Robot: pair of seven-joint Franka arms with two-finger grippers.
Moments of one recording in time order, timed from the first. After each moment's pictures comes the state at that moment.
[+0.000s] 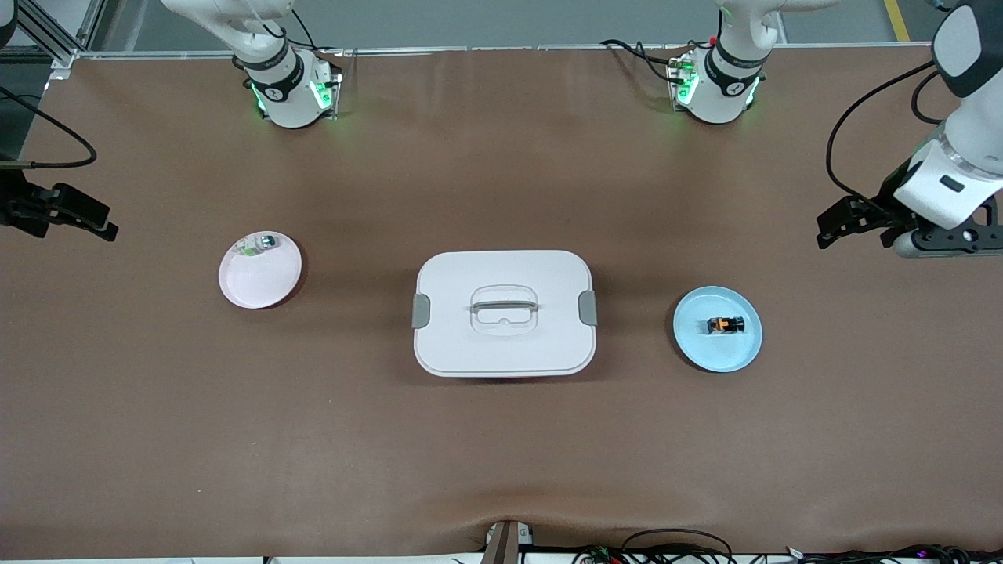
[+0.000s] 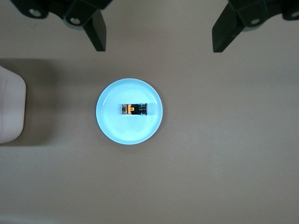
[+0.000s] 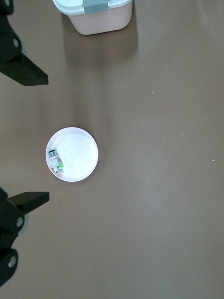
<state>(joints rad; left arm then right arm) -0.03 -0.07 -0.01 -1.84 -0.01 1.86 -0.06 -0.05 0.09 0.03 -1.44 0.01 1.53 0.05</state>
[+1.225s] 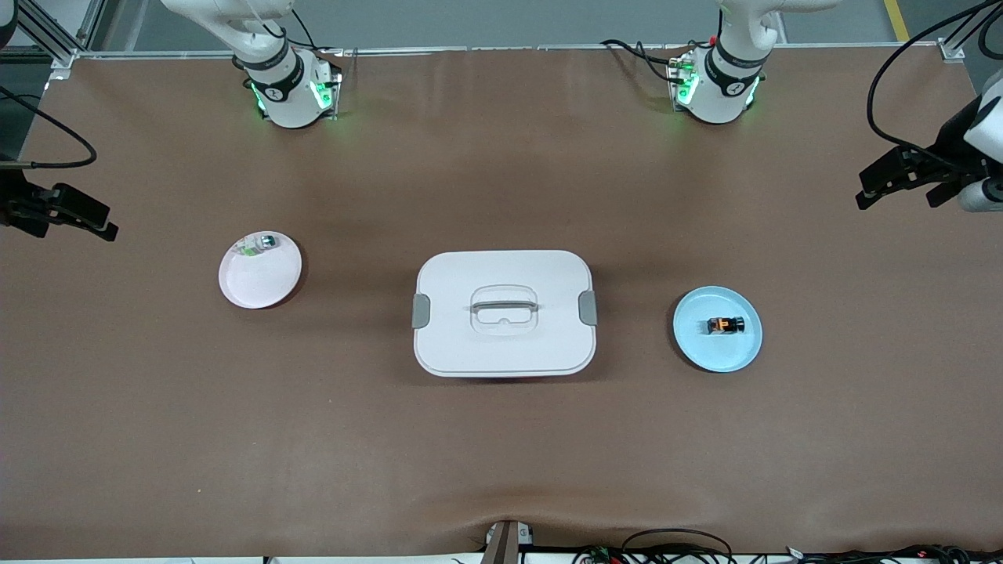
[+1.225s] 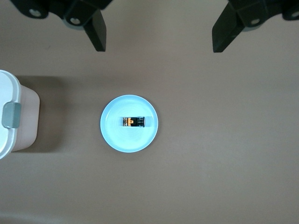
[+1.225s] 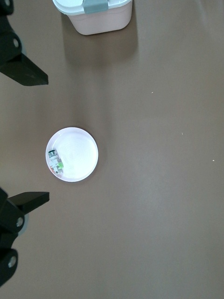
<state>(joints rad) -0.05 -0.08 0.02 -1.65 -0.01 1.62 -0.06 -0.05 0.09 0.03 -1.44 0.01 1.53 0.05</state>
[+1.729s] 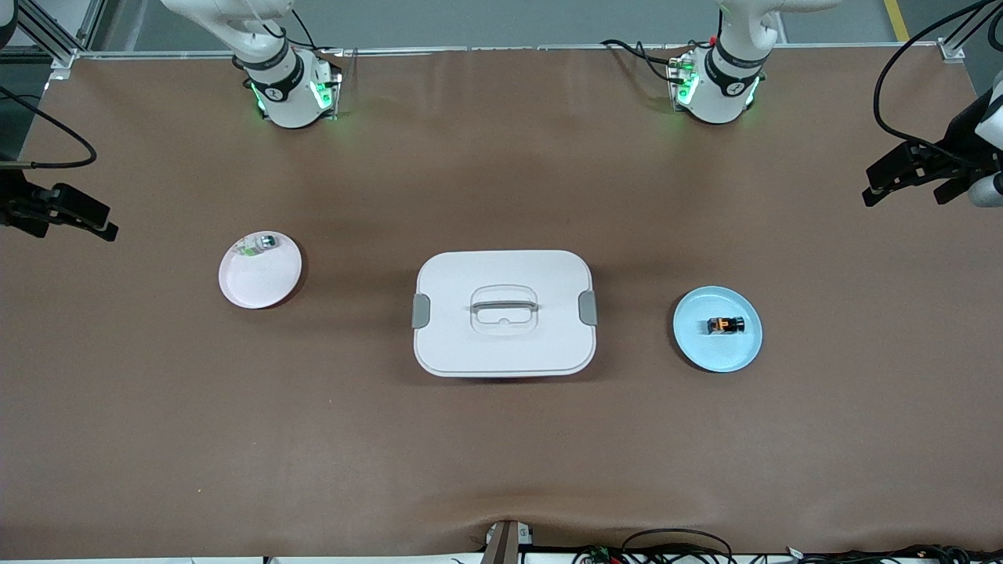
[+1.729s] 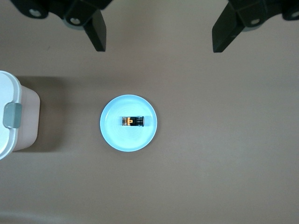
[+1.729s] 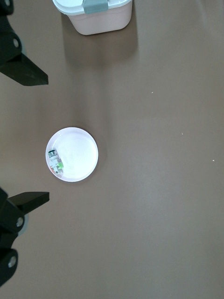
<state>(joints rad) -0.05 -0.08 0.02 -1.64 -0.01 1.62 -0.04 -0.05 0.09 0.03 -1.44 0.01 1.53 0.05</state>
